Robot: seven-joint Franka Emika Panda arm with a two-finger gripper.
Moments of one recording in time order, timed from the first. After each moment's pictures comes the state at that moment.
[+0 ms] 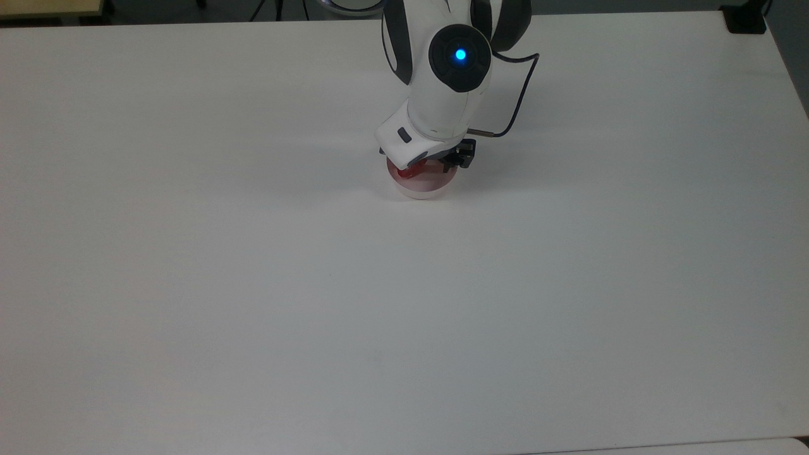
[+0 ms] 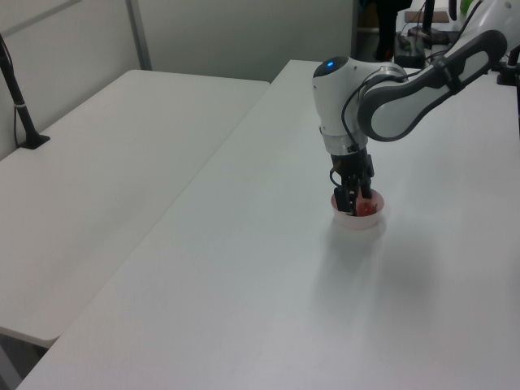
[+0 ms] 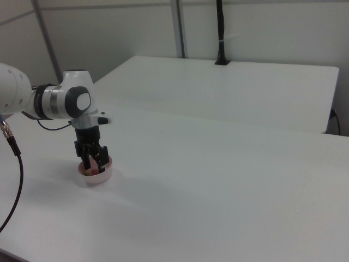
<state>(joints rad) 0.13 0.38 0.15 -1.83 -0.10 1.99 0.44</state>
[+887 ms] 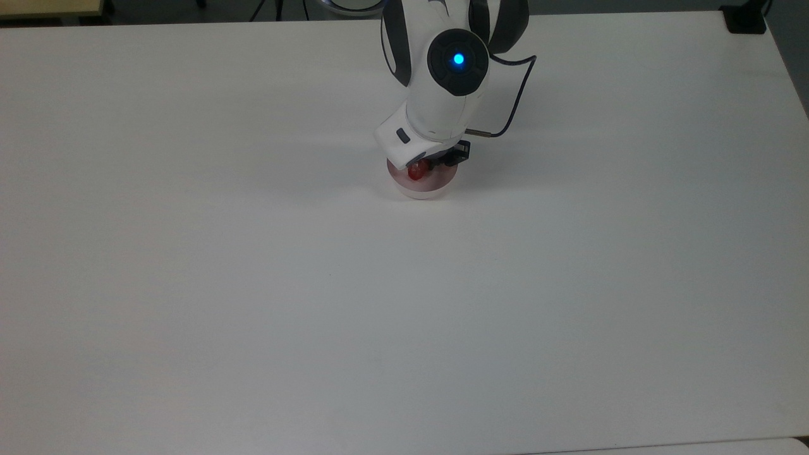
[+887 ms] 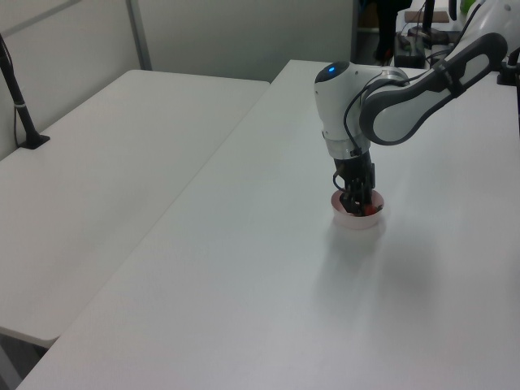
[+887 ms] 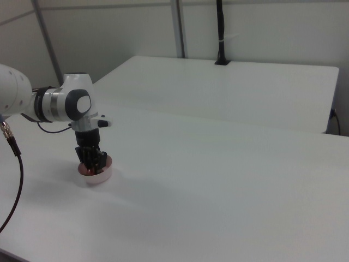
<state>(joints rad) 0.13 0.37 0.15 -1.85 -0.10 1.99 0.44</state>
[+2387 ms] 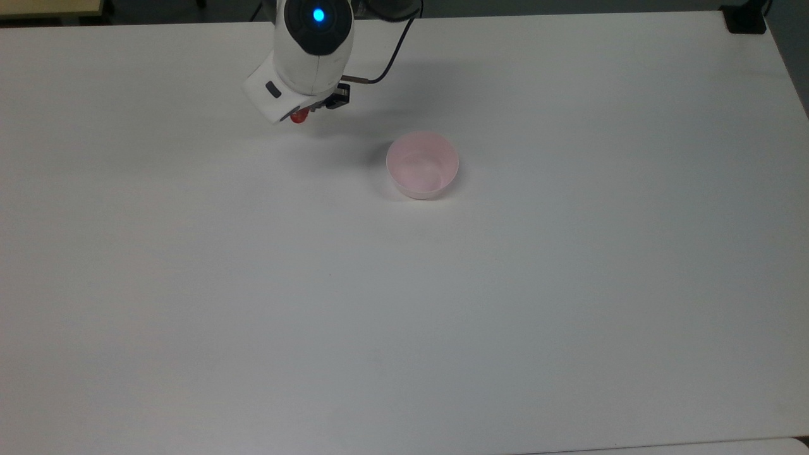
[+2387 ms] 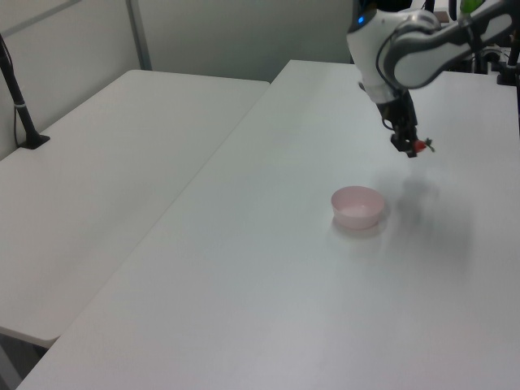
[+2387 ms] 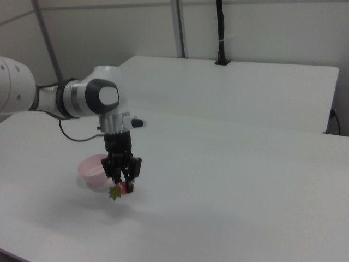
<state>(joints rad) -0.14 0.19 0.15 -1.96 -0.28 1.75 0.11</state>
